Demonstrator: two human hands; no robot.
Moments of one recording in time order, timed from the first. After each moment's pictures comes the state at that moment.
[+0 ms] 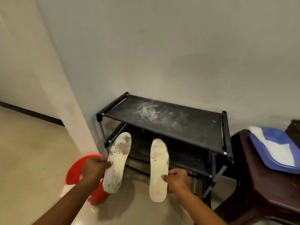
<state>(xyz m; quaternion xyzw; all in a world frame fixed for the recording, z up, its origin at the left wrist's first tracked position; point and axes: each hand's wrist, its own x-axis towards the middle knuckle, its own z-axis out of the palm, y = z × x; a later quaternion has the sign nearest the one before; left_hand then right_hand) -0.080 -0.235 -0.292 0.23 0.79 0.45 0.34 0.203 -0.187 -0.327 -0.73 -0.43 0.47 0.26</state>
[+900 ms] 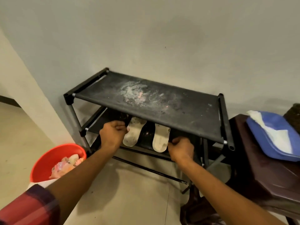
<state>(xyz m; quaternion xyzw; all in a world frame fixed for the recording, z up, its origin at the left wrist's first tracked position) -0.004 -0.096 -0.340 0.39 0.75 0.44 0.31 0.231 -0.084 -0.359 -0.77 -0.48 0.33 0.26</state>
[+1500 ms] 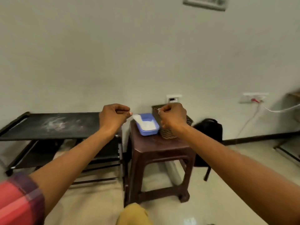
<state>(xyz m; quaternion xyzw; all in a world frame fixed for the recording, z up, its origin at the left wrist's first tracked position) 0.272 -0.249 -0.062 0.61 0.51 0.49 0.35 0.478 -0.296 -0.035 -0.73 -0.48 0.15 0.47</state>
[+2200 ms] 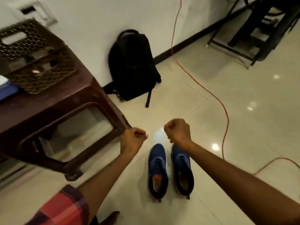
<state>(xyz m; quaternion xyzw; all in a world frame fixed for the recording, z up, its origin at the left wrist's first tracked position) 0.672 -0.430 -0.391 0.72 0.48 0.10 0.49 0.824 -0.543 -0.369 -0.88 -0.15 0.26 0.36</state>
